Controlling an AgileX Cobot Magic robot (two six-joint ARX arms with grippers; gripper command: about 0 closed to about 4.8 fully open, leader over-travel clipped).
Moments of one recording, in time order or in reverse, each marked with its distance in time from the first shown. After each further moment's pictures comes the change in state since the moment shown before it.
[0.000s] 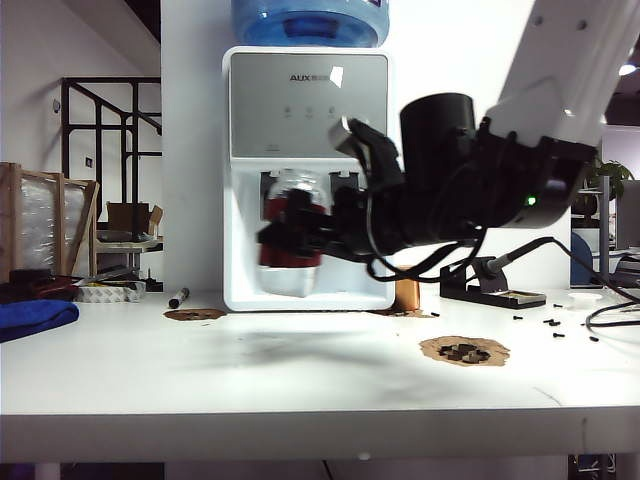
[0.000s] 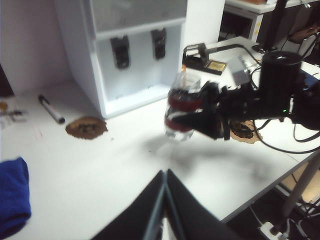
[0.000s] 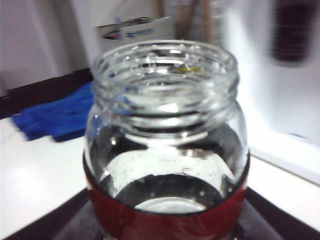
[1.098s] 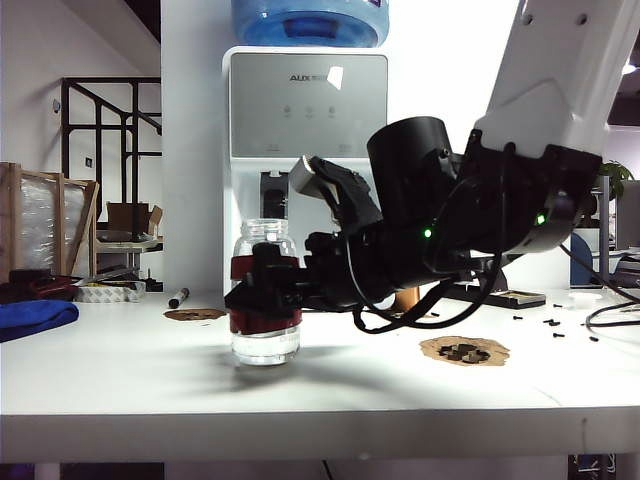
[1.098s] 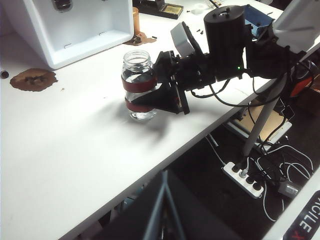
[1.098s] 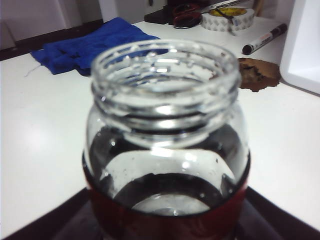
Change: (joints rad) left arm 0.000 -0.133 0.004 -0.382 0.087 0.179; right arm 0.103 0.000 -0.114 -0.064 0.080 -0.075
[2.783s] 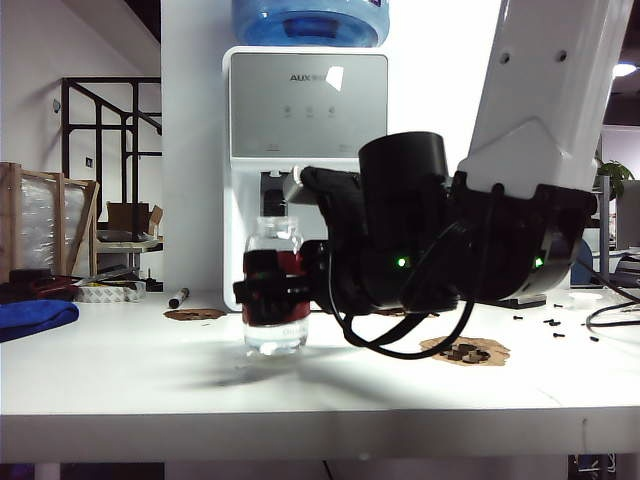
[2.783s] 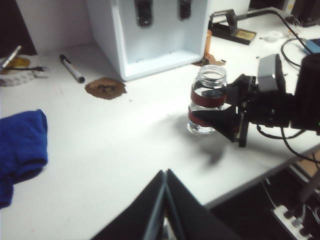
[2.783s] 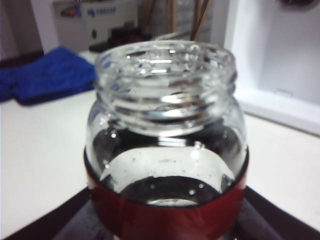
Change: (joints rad) left arm 0.000 0.000 -0.127 0.304 -0.204 -0.187; right arm 0.054 0.081 -0.018 0.255 0.274 0.035
